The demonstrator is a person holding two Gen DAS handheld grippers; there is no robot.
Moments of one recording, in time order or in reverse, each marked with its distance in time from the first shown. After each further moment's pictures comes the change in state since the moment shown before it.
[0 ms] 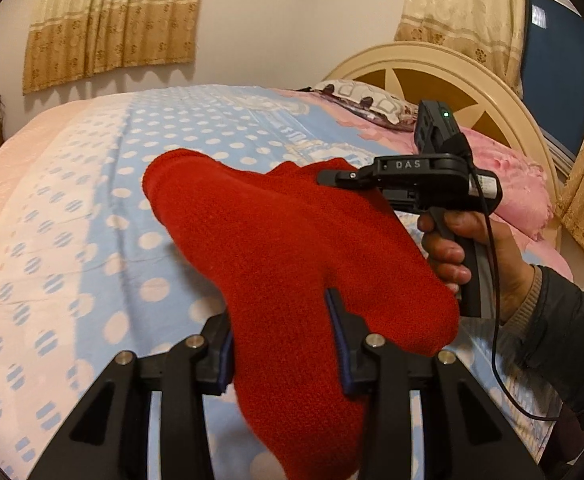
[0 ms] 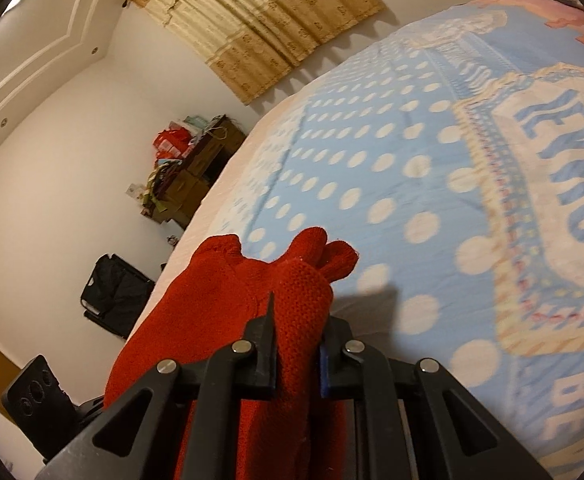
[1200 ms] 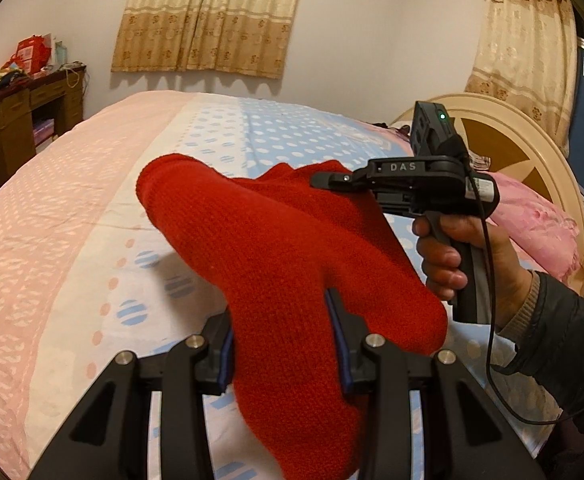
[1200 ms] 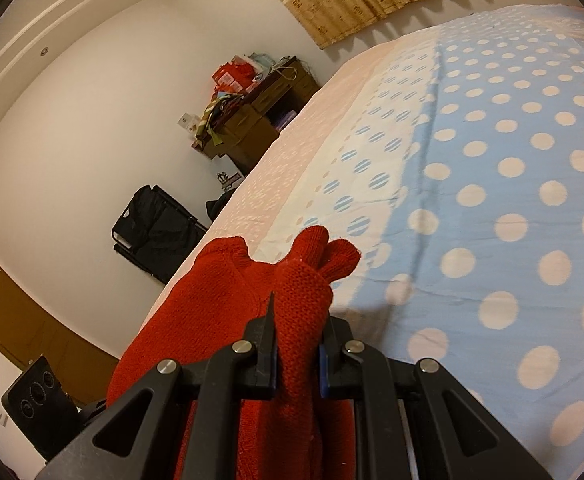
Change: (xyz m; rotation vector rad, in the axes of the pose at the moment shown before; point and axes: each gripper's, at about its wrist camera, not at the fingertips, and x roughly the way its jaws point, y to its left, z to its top) left arm -0.104 0.095 -0.064 -0.188 -0.097 0.175; right arm 0.141 0.170 -0.044 -0.166 0.182 0.144
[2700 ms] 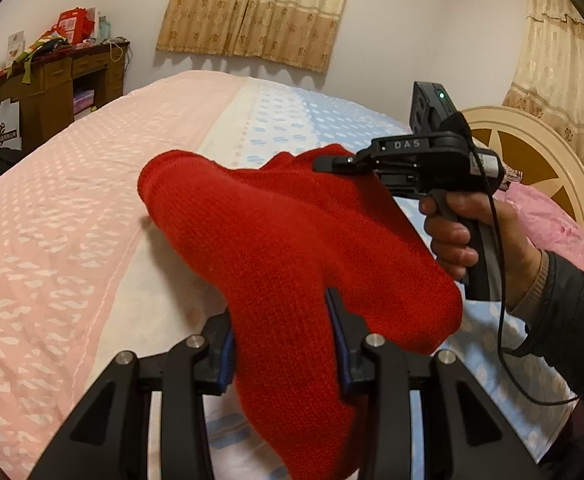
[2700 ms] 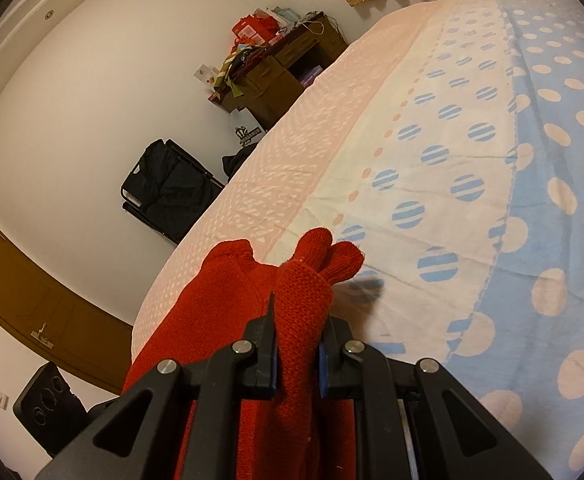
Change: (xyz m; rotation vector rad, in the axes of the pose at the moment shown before) left arm -0.020 0.049 -0.034 -0.103 0.027 0.091; right arm 0.118 0.047 -0.005 -0.052 0.161 0.053
